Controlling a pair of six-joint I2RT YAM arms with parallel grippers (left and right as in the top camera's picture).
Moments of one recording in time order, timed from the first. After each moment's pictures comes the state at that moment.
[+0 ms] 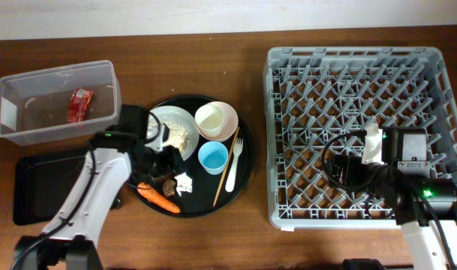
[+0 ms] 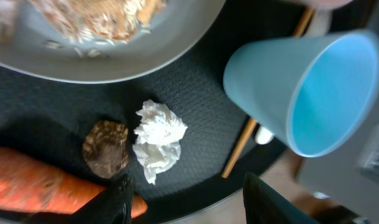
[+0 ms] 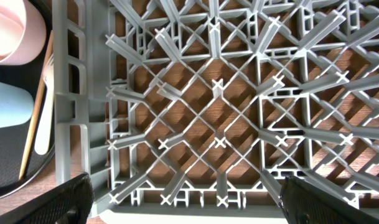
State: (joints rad) left arm -0.12 1.52 1.02 -0.91 0.36 -0.26; right arm -0.05 0.99 1.00 -1.09 -0.13 0.11
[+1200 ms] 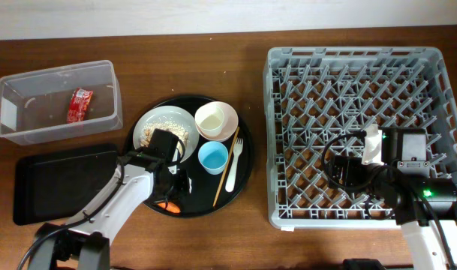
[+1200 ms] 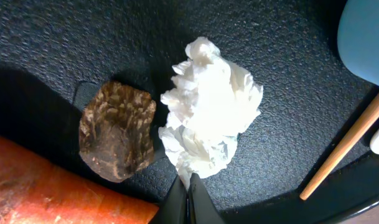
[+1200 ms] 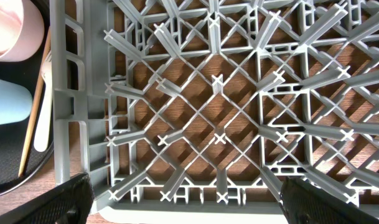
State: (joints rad) left arm -0.28 1.53 0.81 -0.76 0.14 -0.39; right arm -0.05 0.99 1.00 -1.10 -0.13 0.11
